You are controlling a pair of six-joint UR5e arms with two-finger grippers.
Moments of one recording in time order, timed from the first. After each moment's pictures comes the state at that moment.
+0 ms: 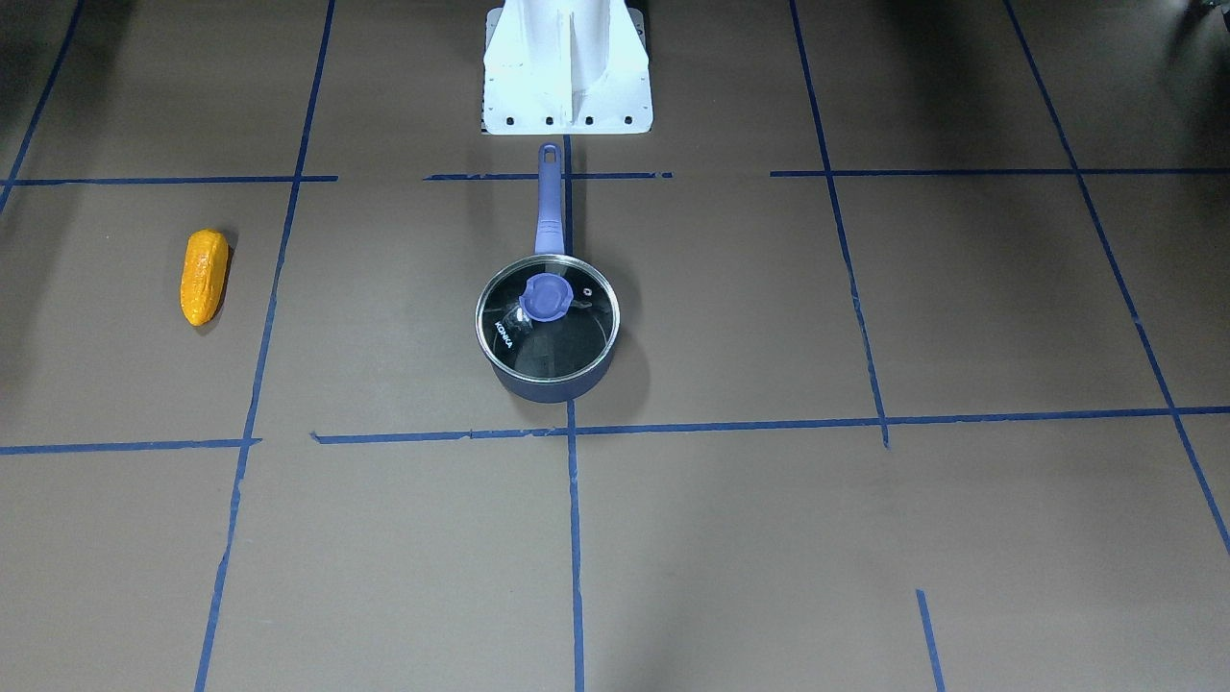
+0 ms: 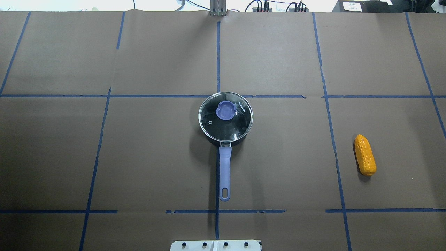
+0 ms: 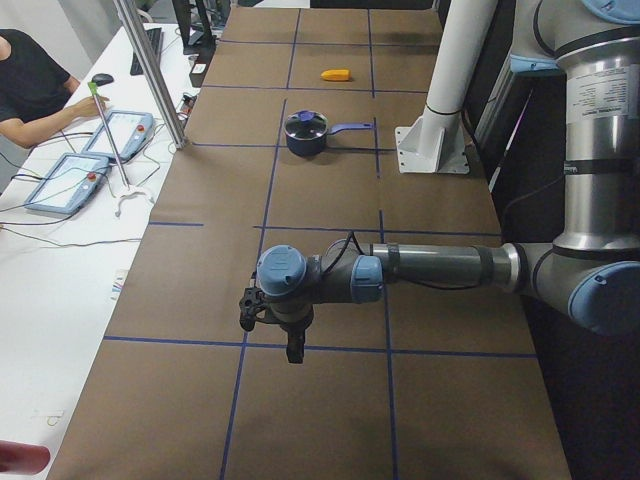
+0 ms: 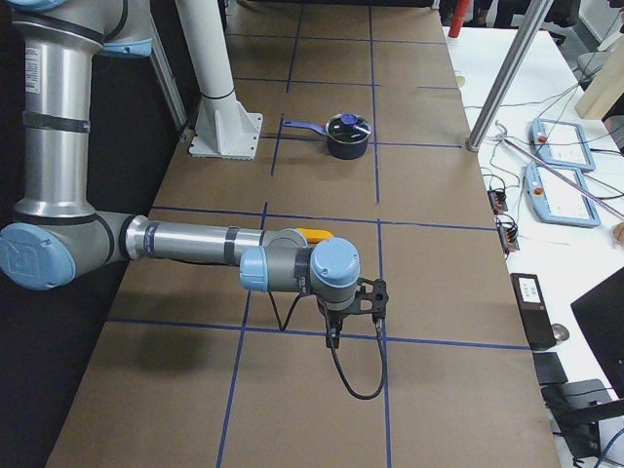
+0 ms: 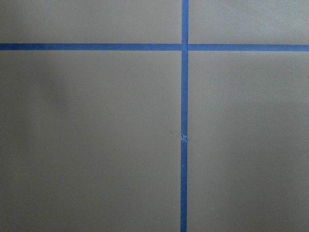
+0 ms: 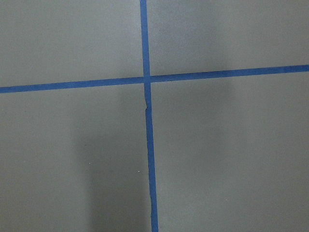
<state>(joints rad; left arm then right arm) -1.57 -1.46 -1.68 -1.52 -2.39 0.04 1.62 -1.69 1.67 -1.51 2.40 0.06</state>
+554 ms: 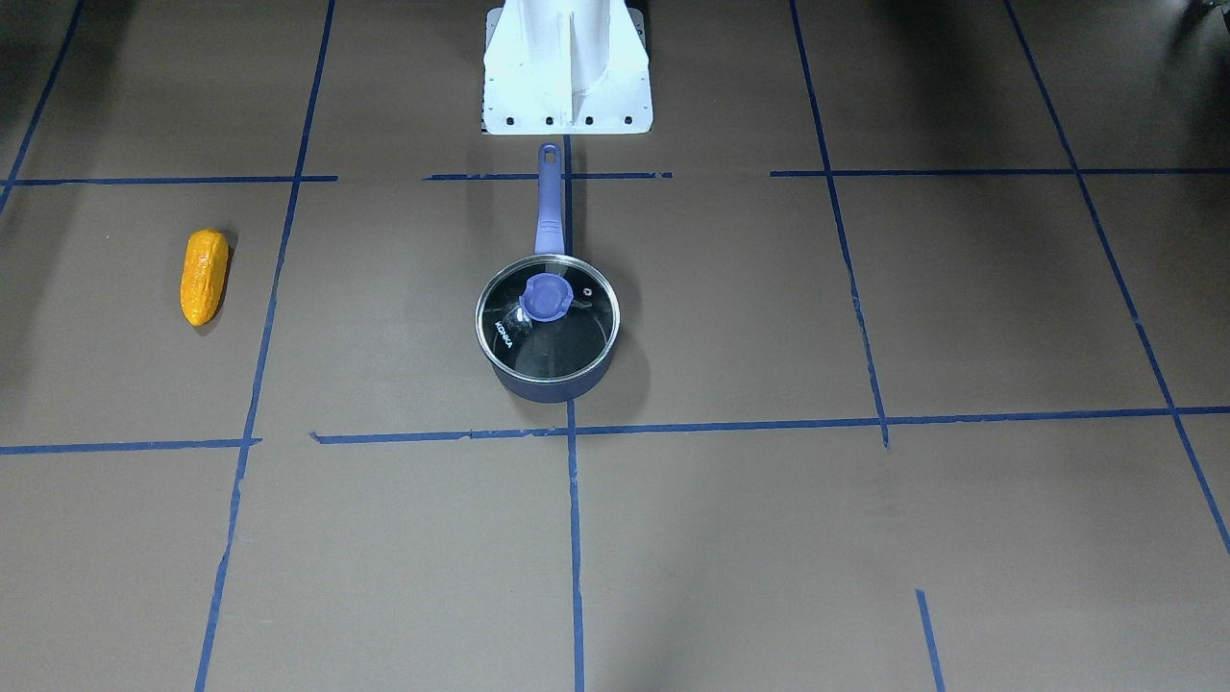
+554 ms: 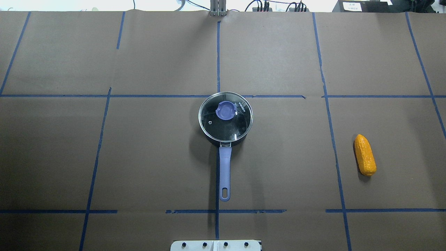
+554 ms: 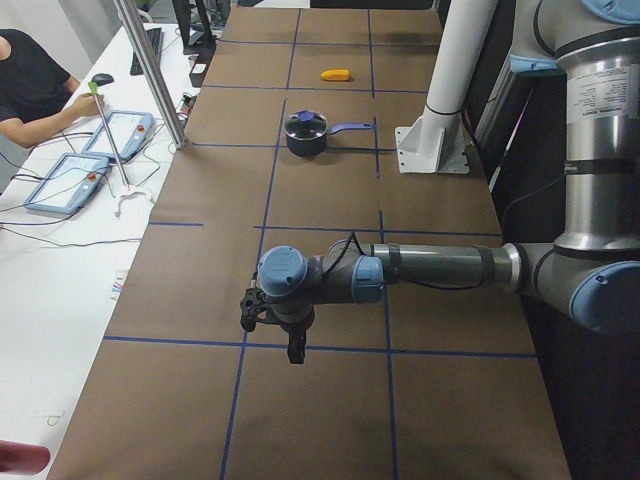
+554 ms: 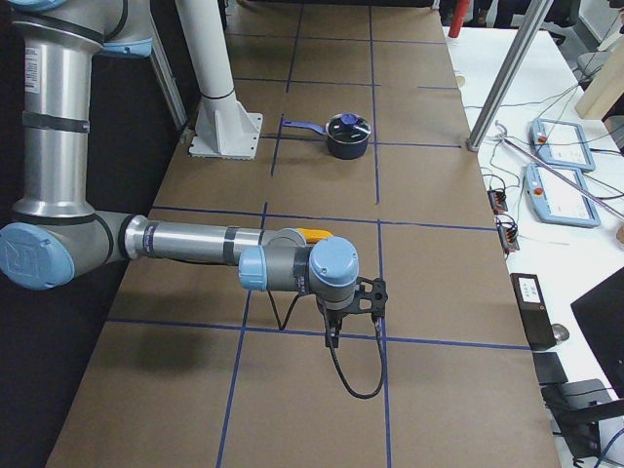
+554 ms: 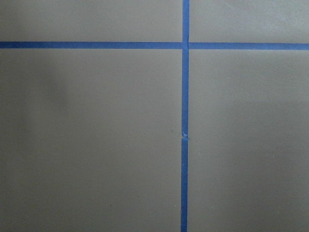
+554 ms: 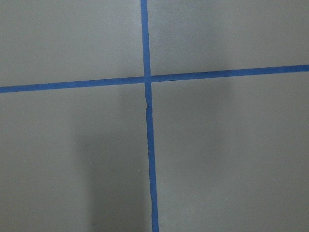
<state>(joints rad) -1.57 -1.46 -1.68 -1.52 -2.39 0.04 1.62 -1.70 1.67 -1.51 2.40 0.06</state>
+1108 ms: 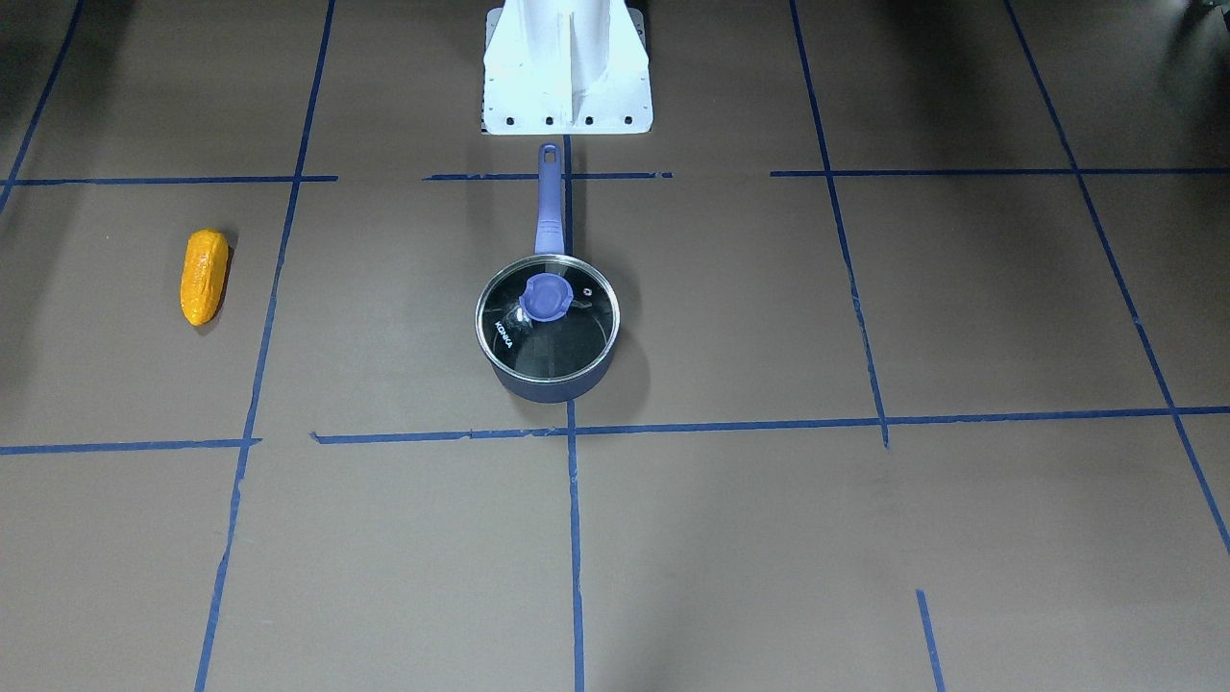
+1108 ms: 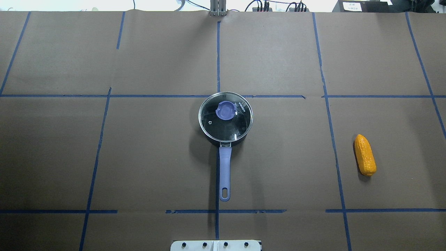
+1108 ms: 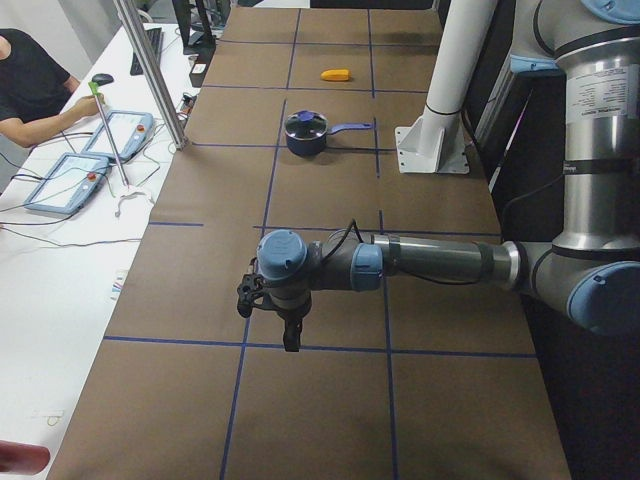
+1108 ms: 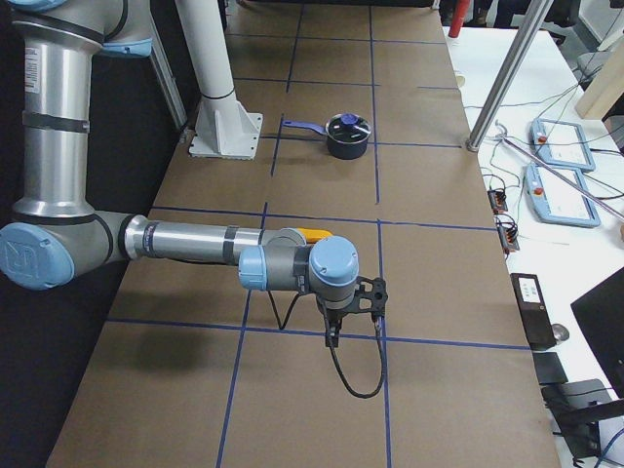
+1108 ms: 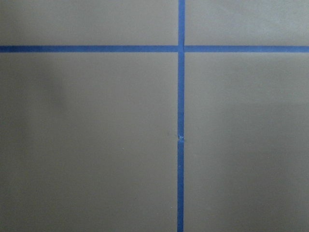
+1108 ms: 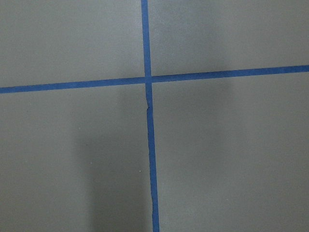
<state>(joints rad) -1.57 -1.47 -1.76 -1.48 -2.39 0.03 1.62 -1.70 1.67 -1.51 2.40 0.06</state>
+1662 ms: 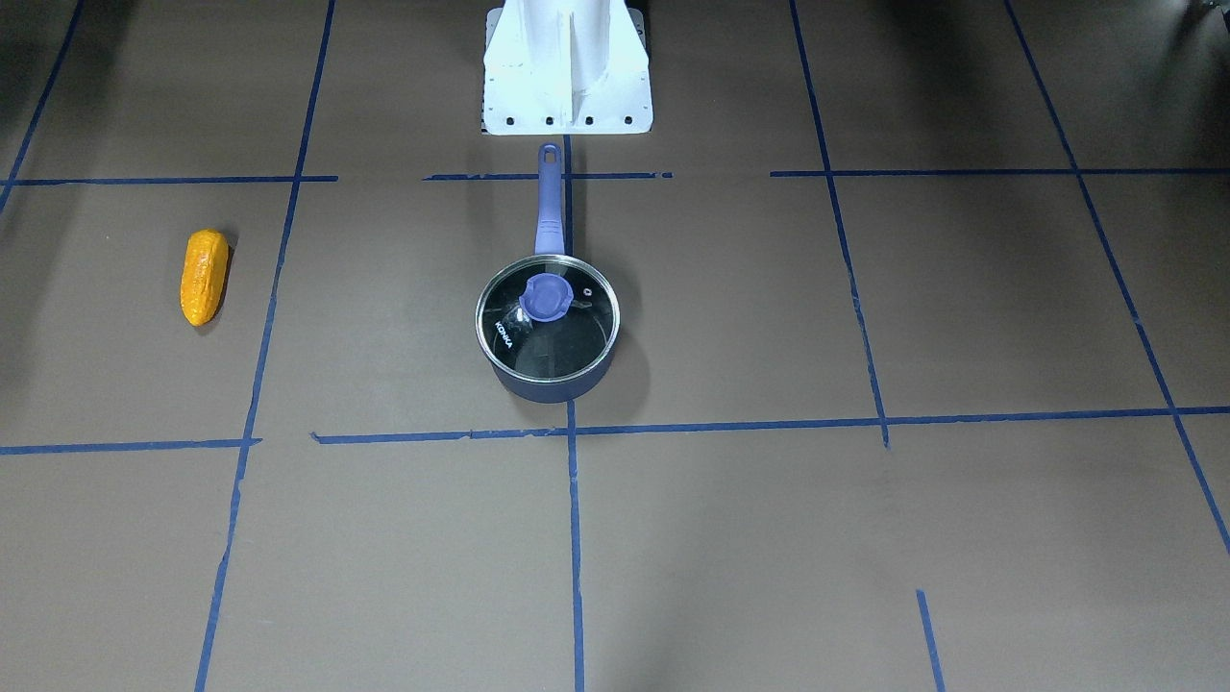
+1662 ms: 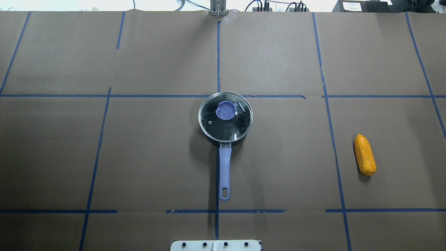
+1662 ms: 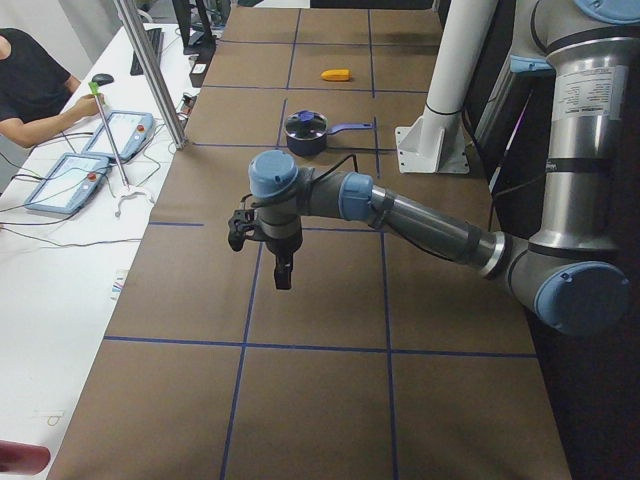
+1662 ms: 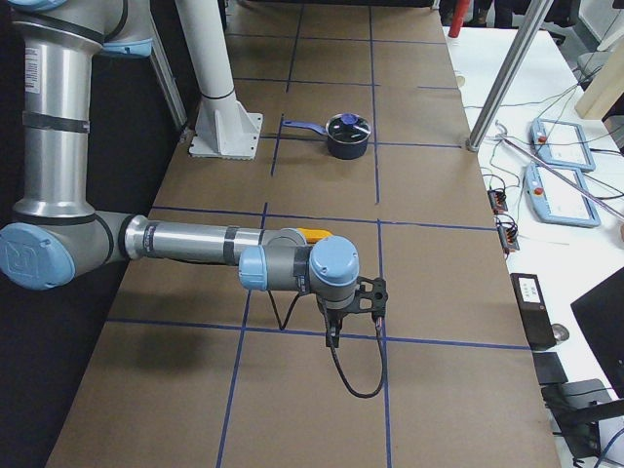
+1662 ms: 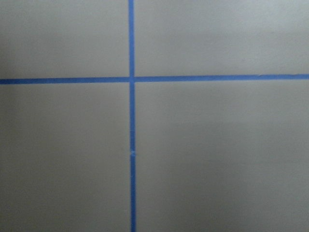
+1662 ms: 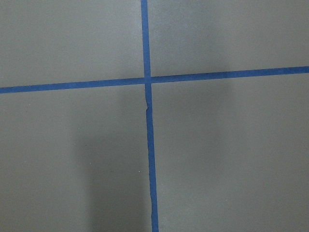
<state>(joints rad) -1.48 -1.58 -1.98 -1.27 -2.38 -0.16 1.62 -1.69 1.67 -1.51 2.40 0.06</state>
